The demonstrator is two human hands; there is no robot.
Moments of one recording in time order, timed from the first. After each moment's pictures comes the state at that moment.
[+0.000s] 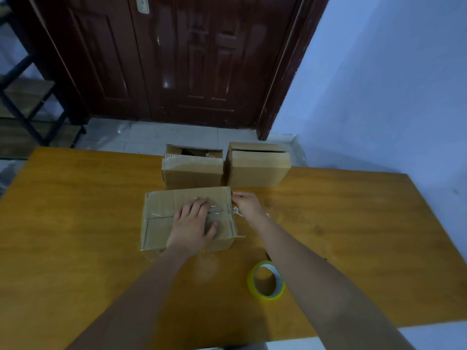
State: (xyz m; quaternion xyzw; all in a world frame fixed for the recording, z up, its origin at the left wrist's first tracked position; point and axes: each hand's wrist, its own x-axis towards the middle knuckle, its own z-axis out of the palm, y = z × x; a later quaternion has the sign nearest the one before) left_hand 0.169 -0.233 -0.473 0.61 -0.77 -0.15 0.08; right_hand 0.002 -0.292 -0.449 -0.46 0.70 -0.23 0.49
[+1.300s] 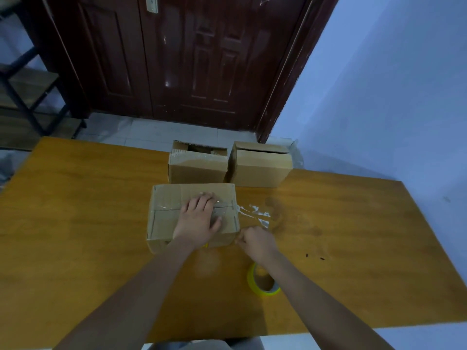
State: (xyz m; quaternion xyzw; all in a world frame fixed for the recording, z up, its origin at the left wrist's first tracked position) left_hand 0.169 -0.231 -0.473 0.61 -0.78 -0.14 0.05; right_hand -0.010 -0.205 -0.451 -0.74 0.64 0.12 0.17
